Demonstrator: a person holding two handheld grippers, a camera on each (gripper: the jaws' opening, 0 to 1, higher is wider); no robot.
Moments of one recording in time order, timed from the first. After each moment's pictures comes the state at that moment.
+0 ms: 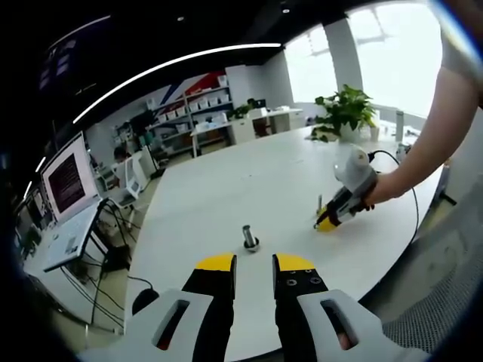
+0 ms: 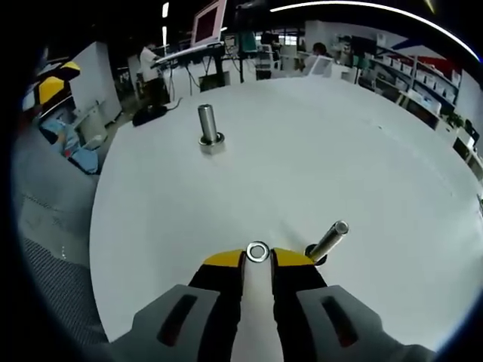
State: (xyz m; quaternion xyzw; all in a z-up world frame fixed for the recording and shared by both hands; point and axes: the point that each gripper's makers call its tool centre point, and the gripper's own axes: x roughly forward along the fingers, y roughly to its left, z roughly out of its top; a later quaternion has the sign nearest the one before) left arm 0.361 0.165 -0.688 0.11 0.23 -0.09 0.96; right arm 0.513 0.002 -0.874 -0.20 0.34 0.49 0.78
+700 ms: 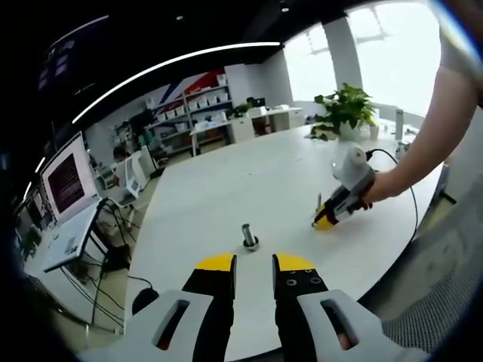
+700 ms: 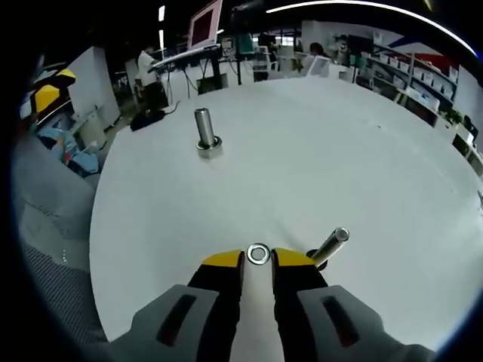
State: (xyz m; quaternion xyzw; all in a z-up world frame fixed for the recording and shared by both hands) left arm 0.361 0.165 -0.690 0.12 0.23 -0.09 0.96; right arm 0.516 0.007 -0.874 -0.20 0.34 0.49 0.78
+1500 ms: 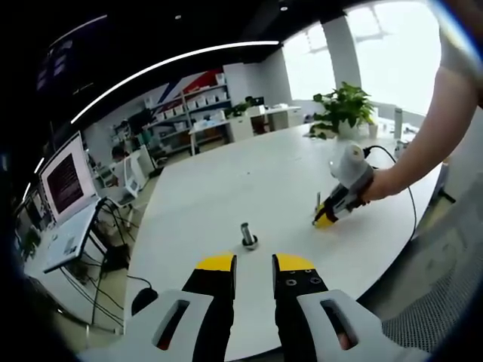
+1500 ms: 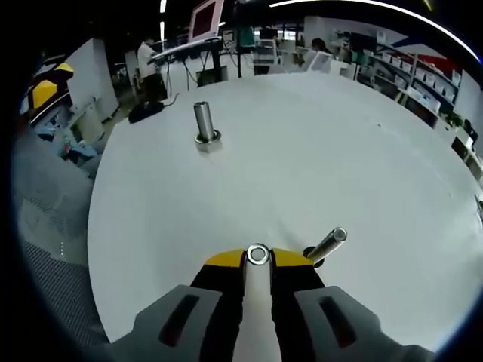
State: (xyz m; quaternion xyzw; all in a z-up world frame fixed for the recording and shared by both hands) left arm 0.360 0.164 -0.691 0.12 0.24 -0.10 0.96; right arm 0.516 0.001 -0.874 -0.21 0.35 0.48 0.78
